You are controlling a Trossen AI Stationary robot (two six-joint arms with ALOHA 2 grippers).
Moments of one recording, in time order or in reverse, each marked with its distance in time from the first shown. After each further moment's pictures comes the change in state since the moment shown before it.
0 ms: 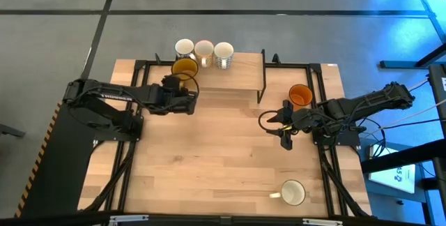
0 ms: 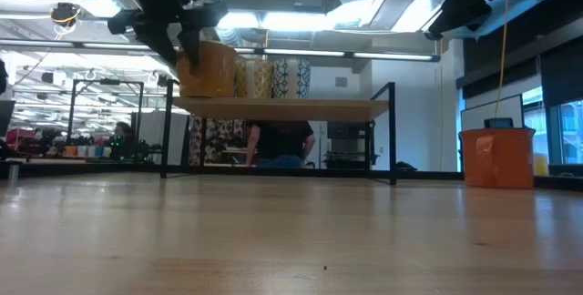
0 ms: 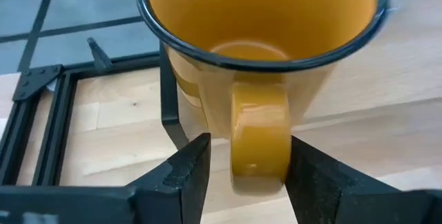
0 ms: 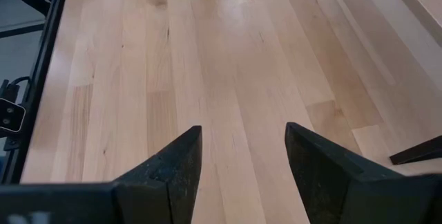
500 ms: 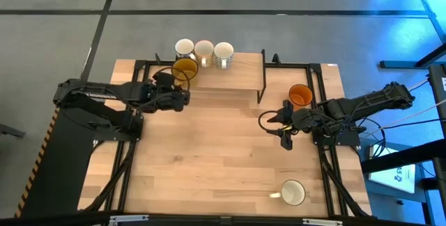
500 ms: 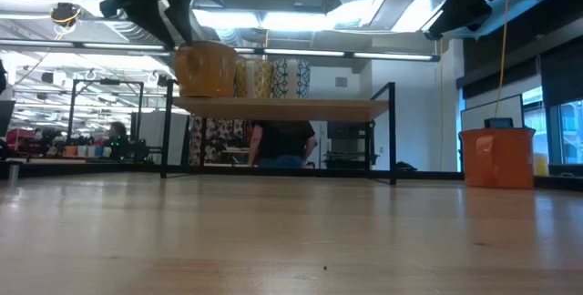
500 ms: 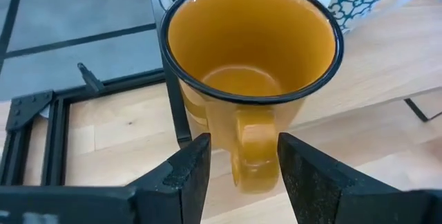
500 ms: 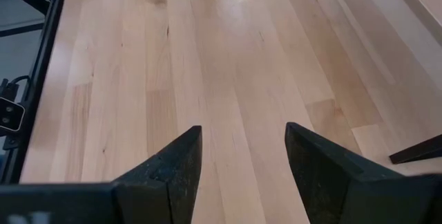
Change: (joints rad) left arm -0.024 -0.153 0.000 0.004 0.004 0.147; right arm 0.000 0.000 0.000 -0.004 0.000 0.000
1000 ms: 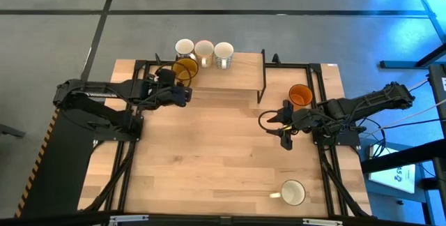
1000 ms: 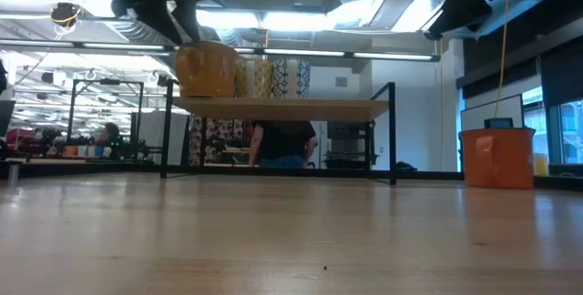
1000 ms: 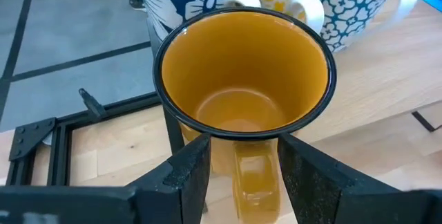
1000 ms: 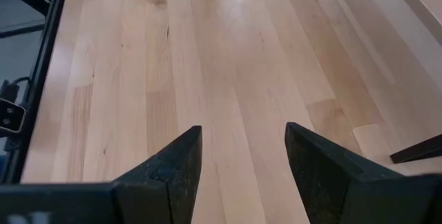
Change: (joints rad) left arm 0.059 0.000 0.000 0.095 -0.019 0.157; right arm 0.000 0.000 0.000 0.002 0.000 0.012
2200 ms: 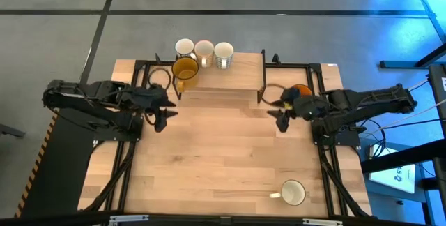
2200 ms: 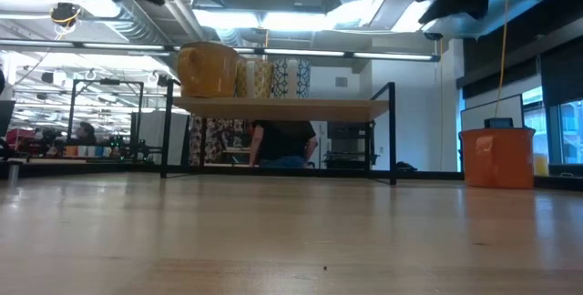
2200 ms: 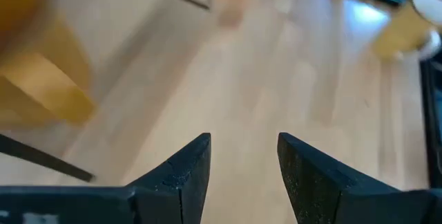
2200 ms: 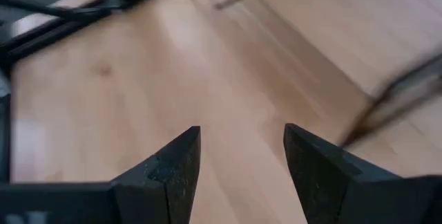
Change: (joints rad) left arm -0.164 -0.332 -0.097 0.090 0.611 0.509; right arm -0.139 0.000 0.139 -0.140 0.120 0.215
